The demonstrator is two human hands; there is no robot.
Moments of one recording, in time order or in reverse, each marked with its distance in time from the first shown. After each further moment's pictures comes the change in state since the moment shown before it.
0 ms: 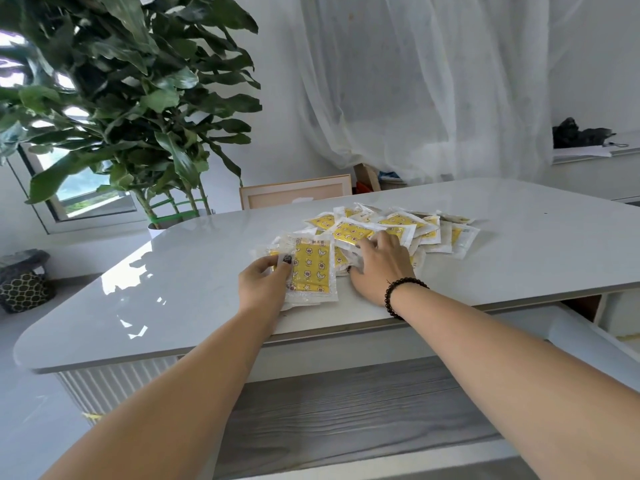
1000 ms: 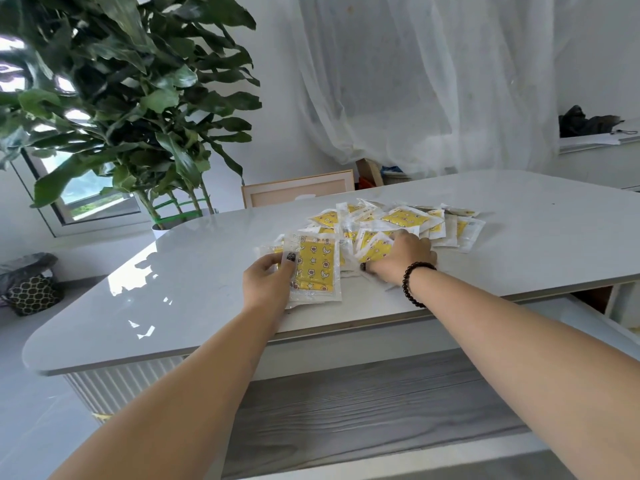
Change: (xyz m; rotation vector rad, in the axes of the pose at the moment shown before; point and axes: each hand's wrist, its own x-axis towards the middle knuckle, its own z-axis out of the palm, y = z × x) left_hand -0.001 0.001 -0.001 0.021 -0.032 0.032; right_hand 0.012 0.014 -0.005 0.256 -0.107 0.448
